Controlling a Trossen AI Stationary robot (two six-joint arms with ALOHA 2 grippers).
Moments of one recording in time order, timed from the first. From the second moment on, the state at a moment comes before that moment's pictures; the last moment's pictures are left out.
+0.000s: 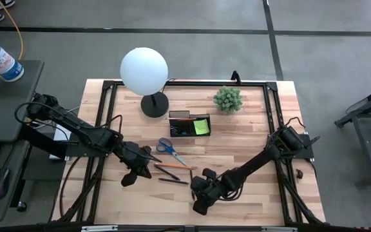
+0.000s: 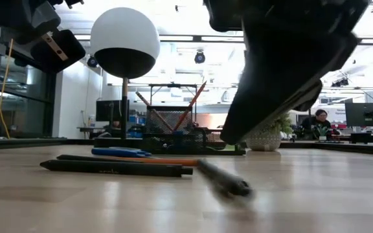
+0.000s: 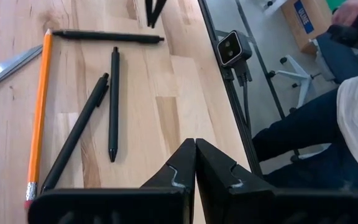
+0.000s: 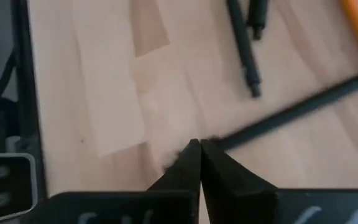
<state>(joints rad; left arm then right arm) -0.30 1.13 0.61 -0.16 0.22 -0.46 0.57 2.03 1.32 -0.27 0.26 0.87</state>
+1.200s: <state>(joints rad) -0.30 1.13 0.61 -0.16 0.17 -0.44 0.42 2.03 1.33 -0.20 0.24 0.50</state>
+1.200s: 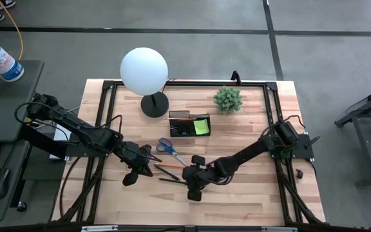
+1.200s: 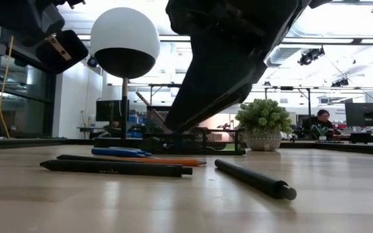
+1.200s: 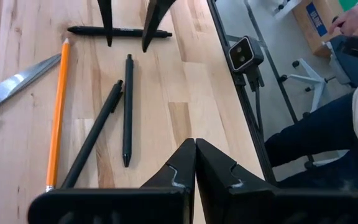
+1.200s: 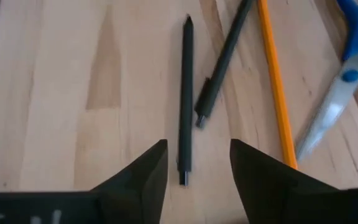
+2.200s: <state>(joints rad) -0.29 1.13 0.61 -0.18 0.14 -0.42 0.43 2.16 1.41 -0.23 0.21 0.47</state>
